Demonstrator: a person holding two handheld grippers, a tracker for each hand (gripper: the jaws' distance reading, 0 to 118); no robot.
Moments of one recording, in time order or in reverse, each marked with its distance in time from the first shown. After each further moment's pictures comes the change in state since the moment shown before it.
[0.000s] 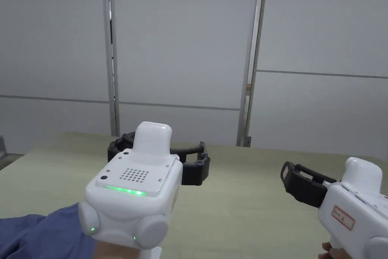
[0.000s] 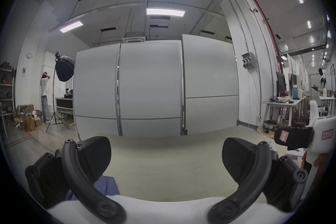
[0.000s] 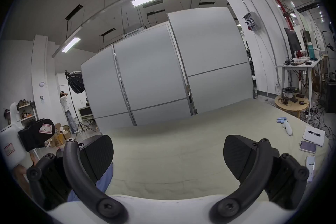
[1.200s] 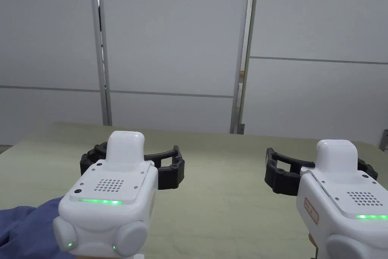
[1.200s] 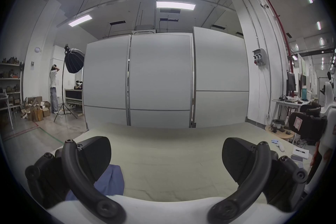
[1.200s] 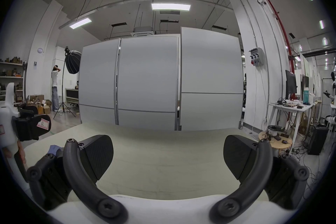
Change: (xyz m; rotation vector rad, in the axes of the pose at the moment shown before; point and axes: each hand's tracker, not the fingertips) left arm -0.016 -0.033 -0.003 -0.068 0.095 0.062; right arm -0.026 -0.006 -0.002 0.111 -0.087 0.294
